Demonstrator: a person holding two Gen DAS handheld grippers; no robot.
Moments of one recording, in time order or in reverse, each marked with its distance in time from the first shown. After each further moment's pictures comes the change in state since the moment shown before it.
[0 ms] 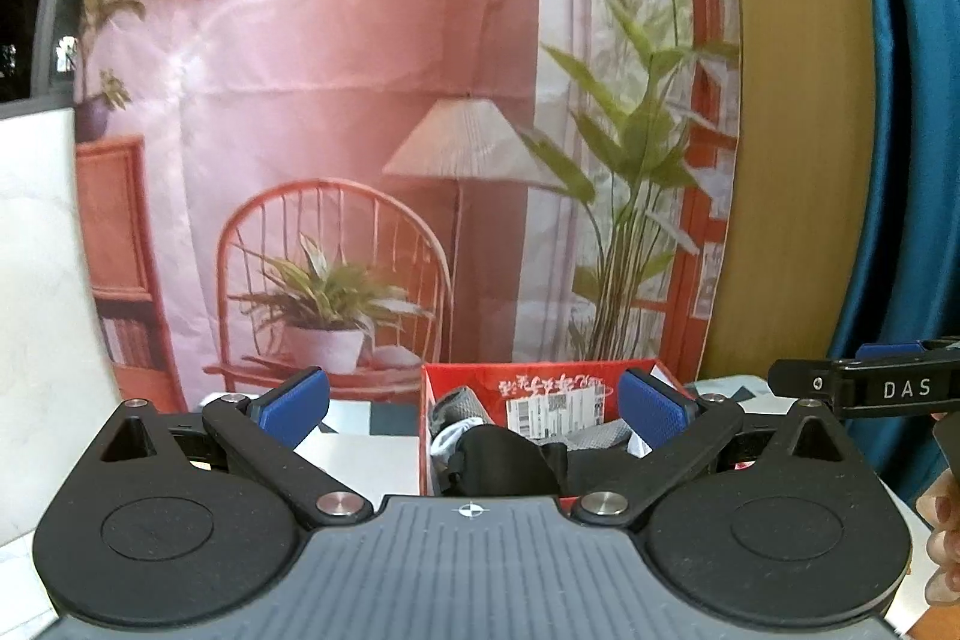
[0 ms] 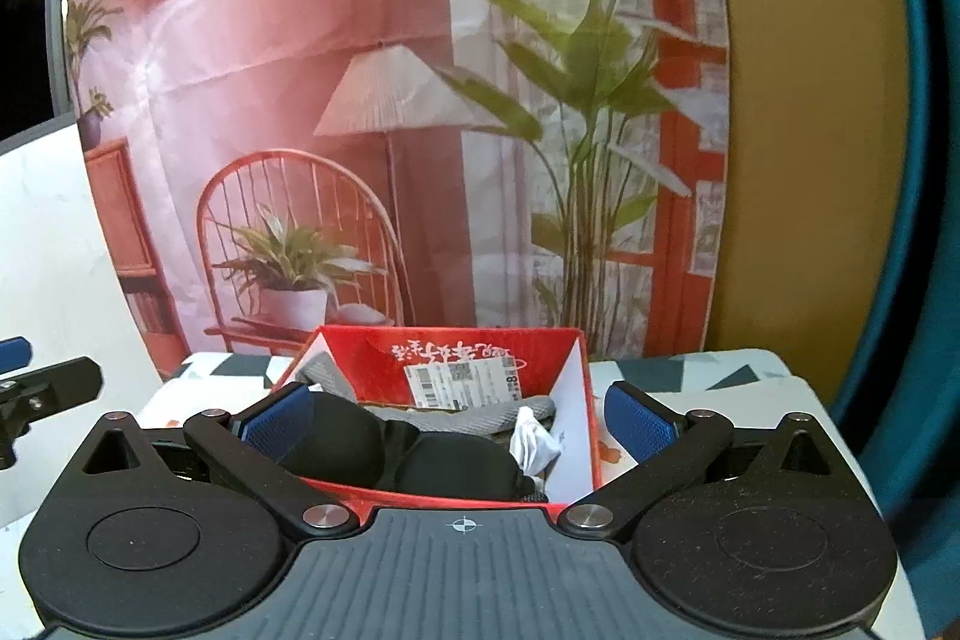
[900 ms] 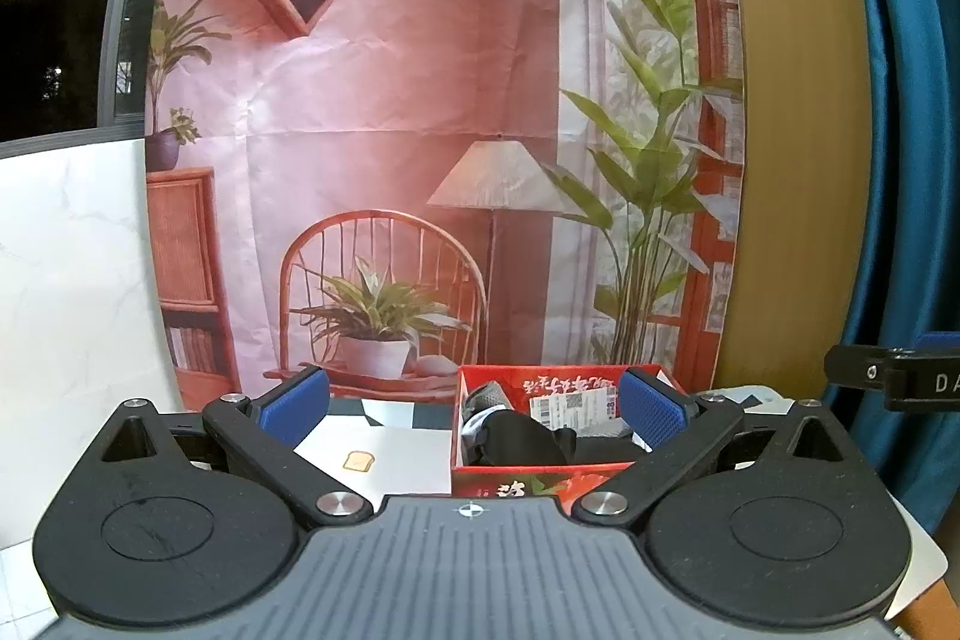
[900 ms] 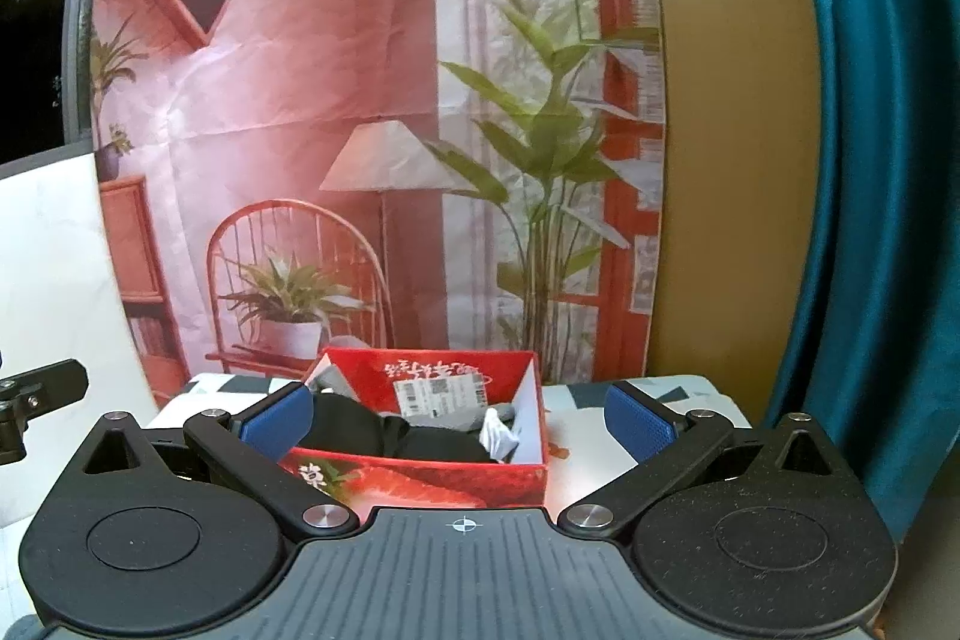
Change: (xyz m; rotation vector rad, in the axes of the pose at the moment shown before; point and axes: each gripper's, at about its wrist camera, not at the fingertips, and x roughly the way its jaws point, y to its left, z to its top) left arm -0.095 -0.017 -0.009 -0.001 -0.043 0.095; right arm -0.133 0.014 -0.026 -0.018 -0.107 -0.060
